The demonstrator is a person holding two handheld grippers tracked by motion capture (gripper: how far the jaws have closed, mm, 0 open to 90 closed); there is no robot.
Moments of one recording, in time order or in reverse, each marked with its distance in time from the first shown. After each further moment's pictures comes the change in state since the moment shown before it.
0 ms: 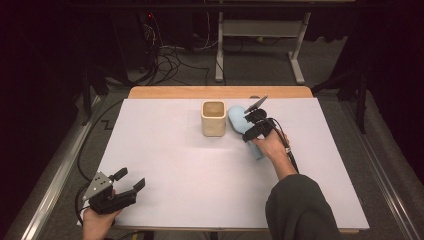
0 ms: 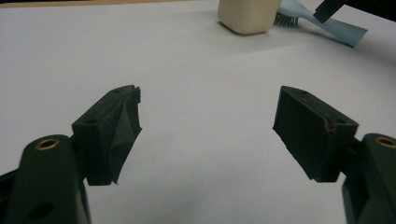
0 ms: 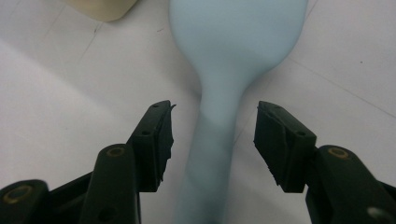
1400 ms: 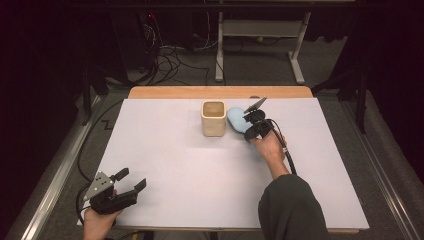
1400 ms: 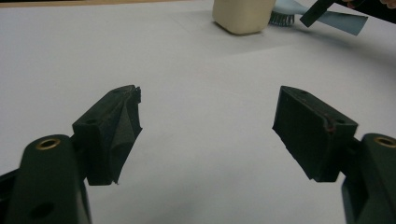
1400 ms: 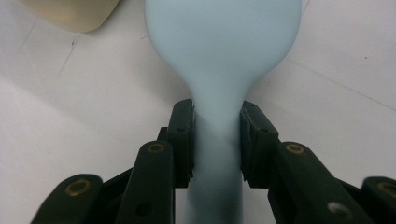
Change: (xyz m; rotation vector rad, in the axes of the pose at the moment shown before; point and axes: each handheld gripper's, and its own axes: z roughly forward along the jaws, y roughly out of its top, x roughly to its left) left arm -0.002 0.000 0.001 -0.003 -0.016 0.000; right arm -0.001 0.002 0.012 -0.009 -0.019 0.063
